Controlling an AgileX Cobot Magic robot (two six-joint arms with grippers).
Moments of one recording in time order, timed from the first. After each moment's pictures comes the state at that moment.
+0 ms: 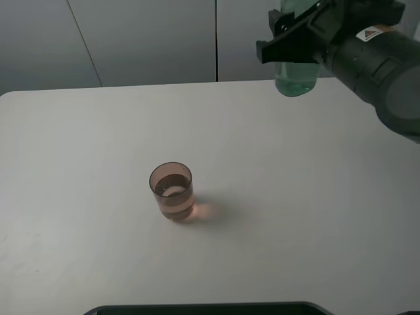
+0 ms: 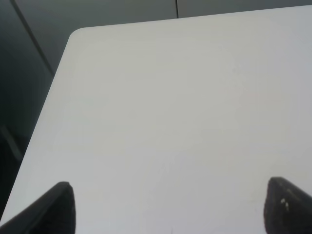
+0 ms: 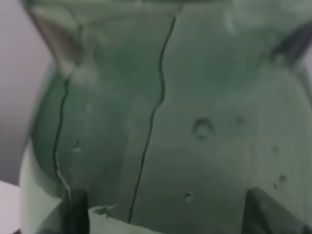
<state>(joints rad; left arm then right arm) -0.13 0.00 -0.51 0.15 1.08 -0.02 0.68 1.41 -0.58 0.71 -0.79 -0.60</state>
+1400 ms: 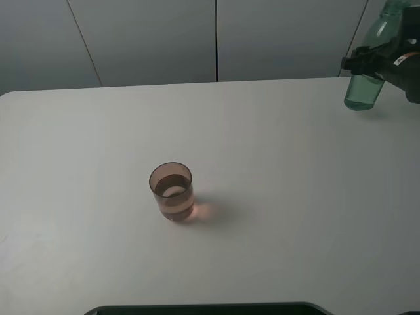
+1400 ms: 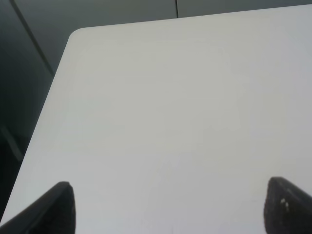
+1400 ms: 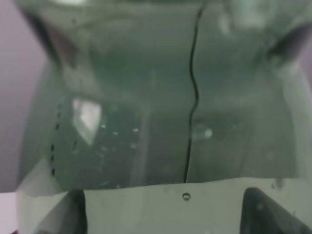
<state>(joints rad) -0.13 0.00 -0.51 0.14 1.08 -0.02 -0.10 2.02 -0.92 0.01 -0.68 -0.06</state>
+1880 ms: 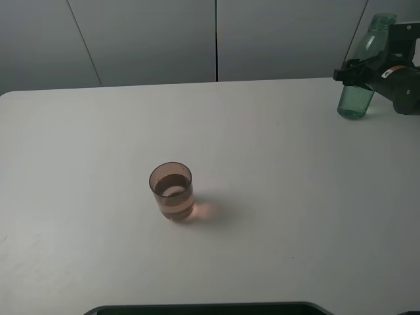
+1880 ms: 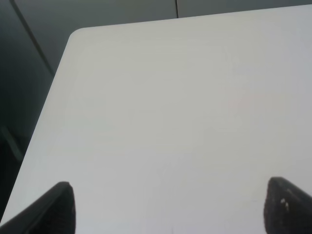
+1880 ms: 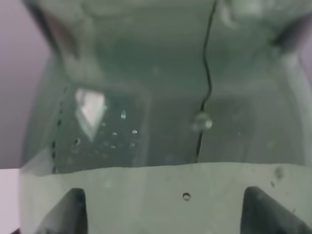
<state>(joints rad) -0.13 0.00 -0.51 0.14 1.08 -0.02 -0.10 2.11 -0.94 -0.01 -0.74 -0.05</state>
